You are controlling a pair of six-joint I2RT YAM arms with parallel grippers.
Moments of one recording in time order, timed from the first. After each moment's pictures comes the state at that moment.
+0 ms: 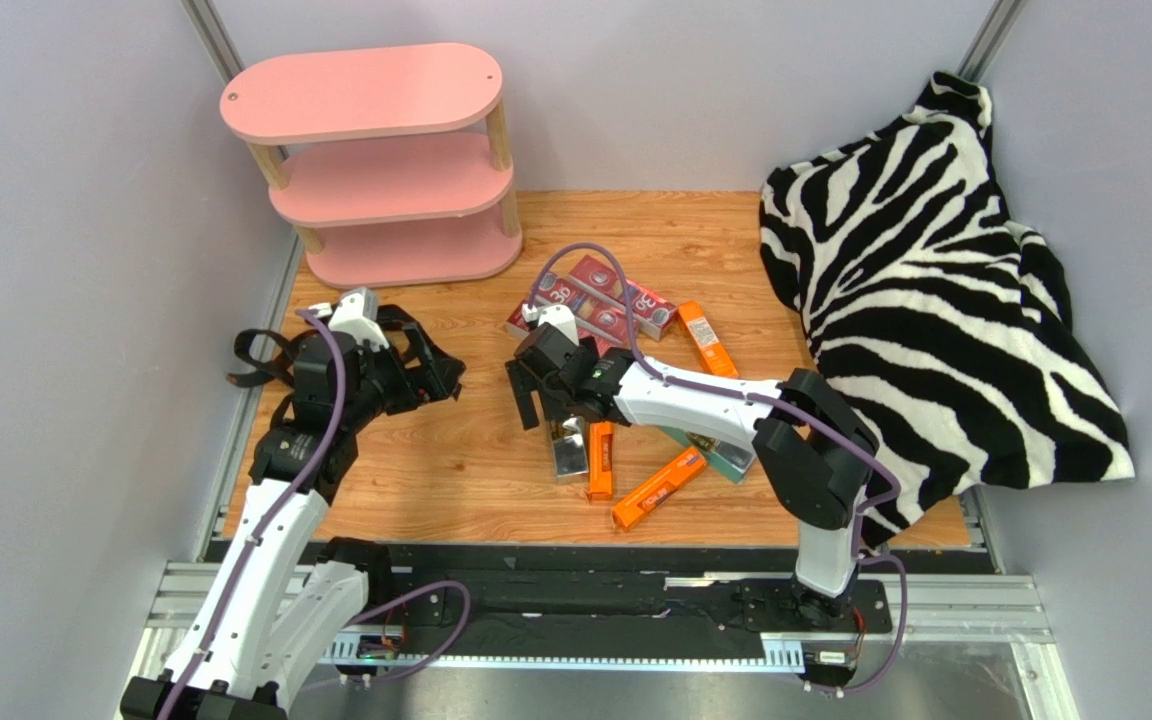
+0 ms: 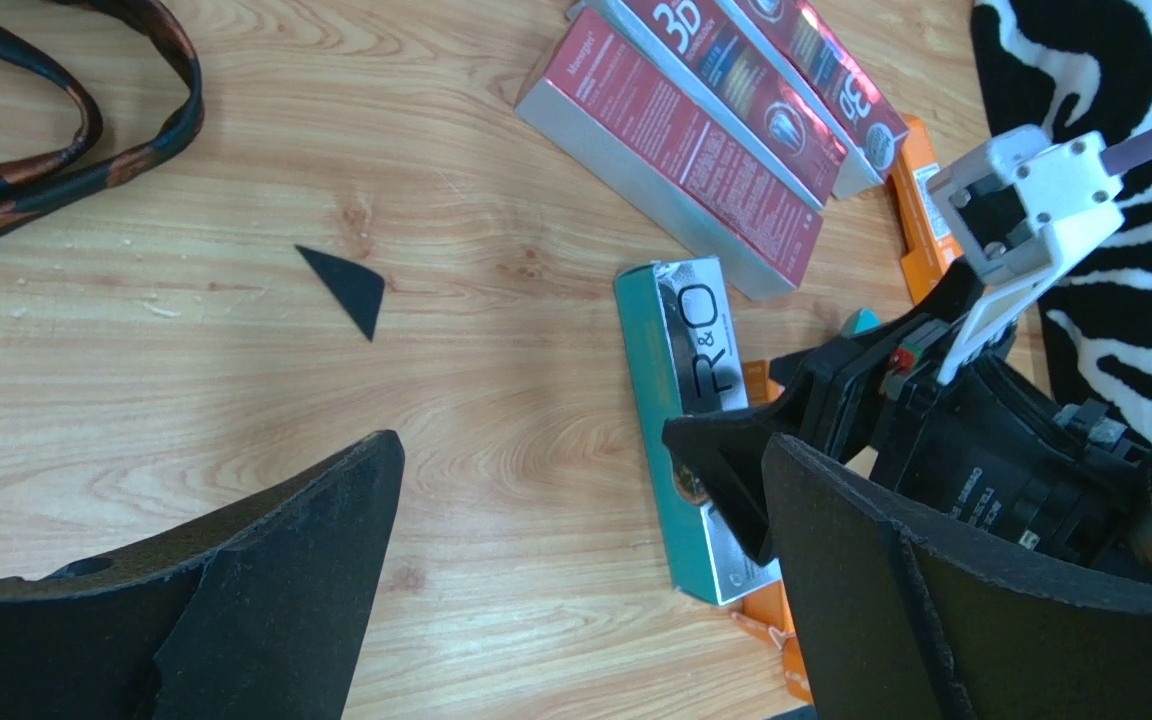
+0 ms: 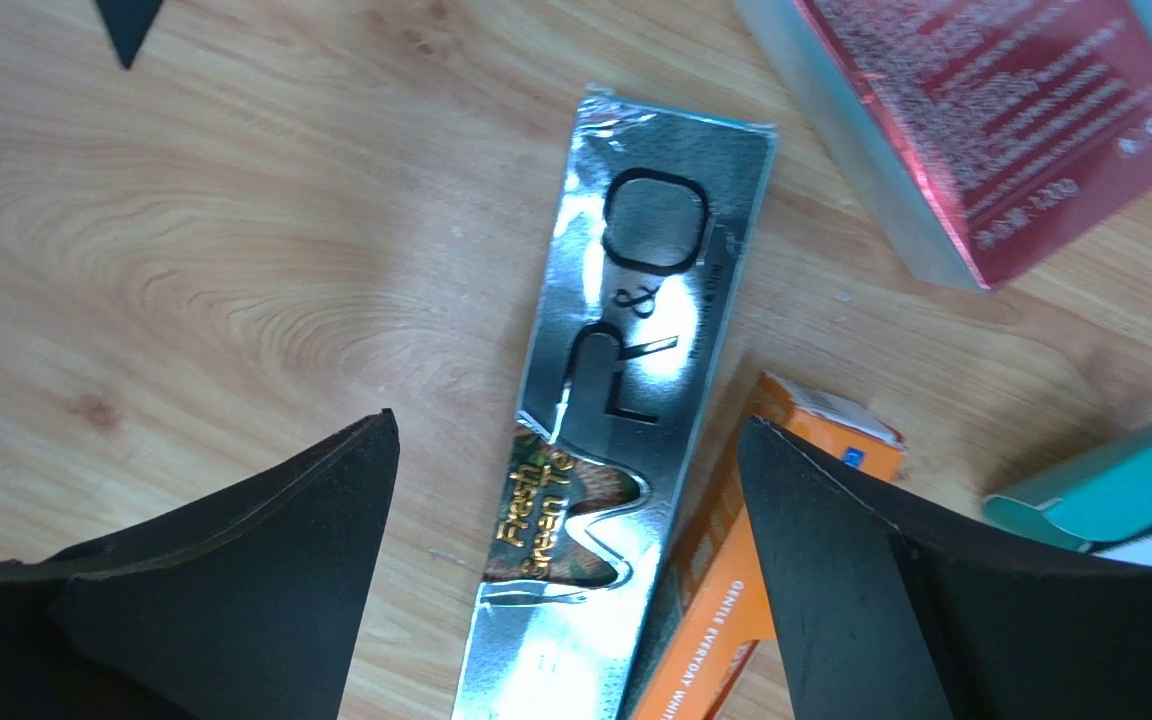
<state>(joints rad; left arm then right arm) -0.17 0.73 0.71 -0.45 0.16 -0.49 0.98 1.87 1.36 -0.41 0.29 0.52</state>
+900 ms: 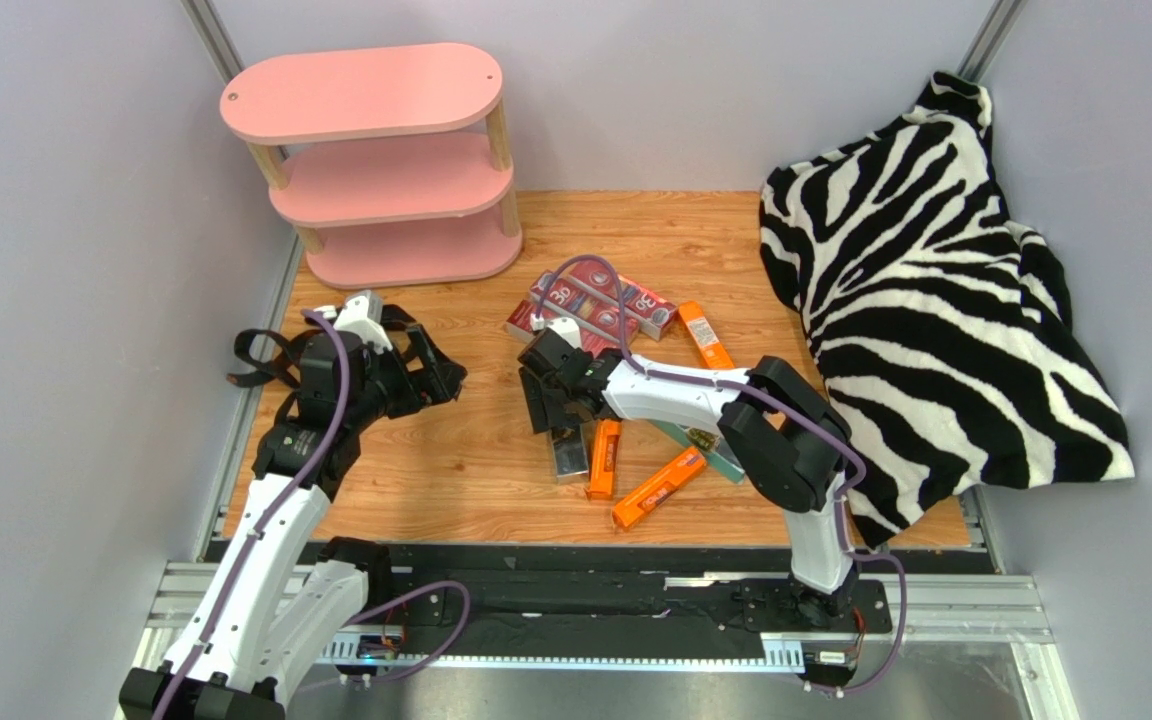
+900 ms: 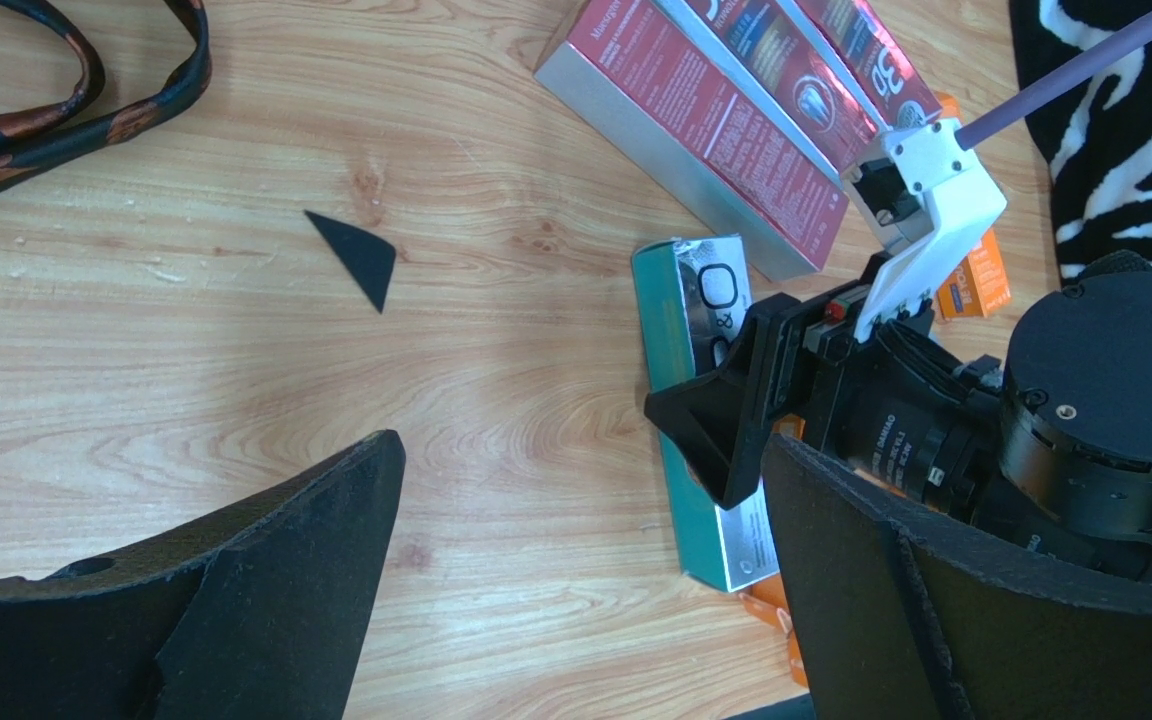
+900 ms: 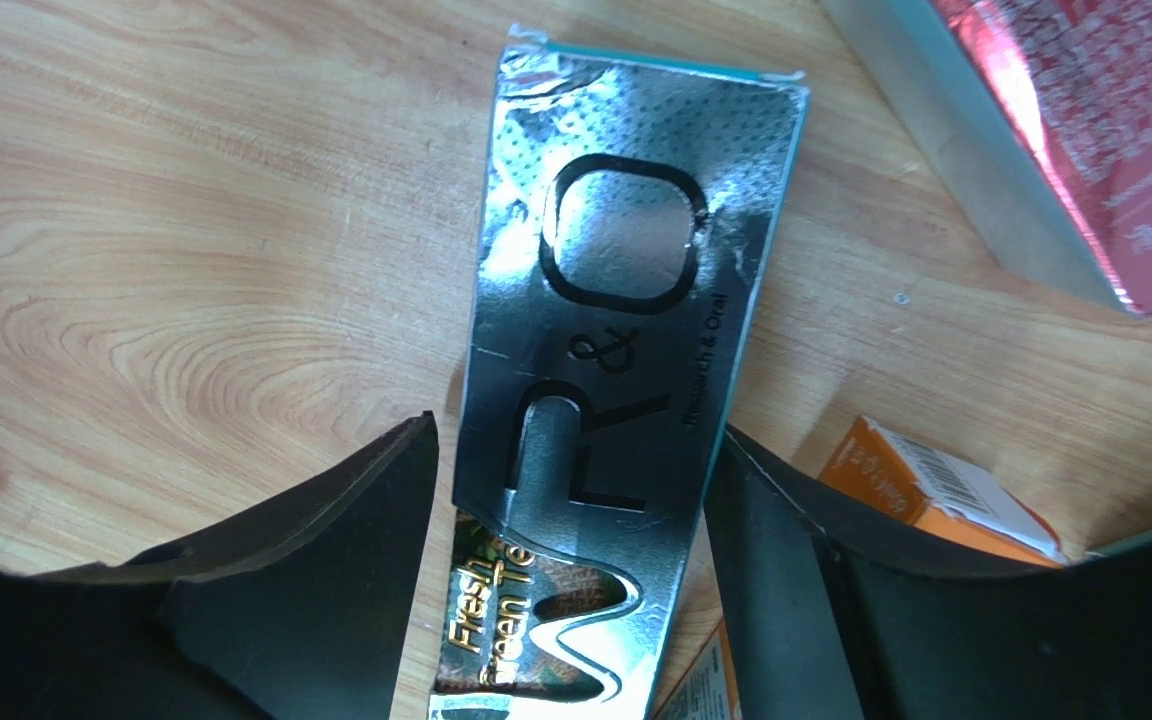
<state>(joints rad) -0.18 0.75 0.71 -0.48 0.15 -0.50 0.94 1.98 1.36 -0.41 0.23 0.58</state>
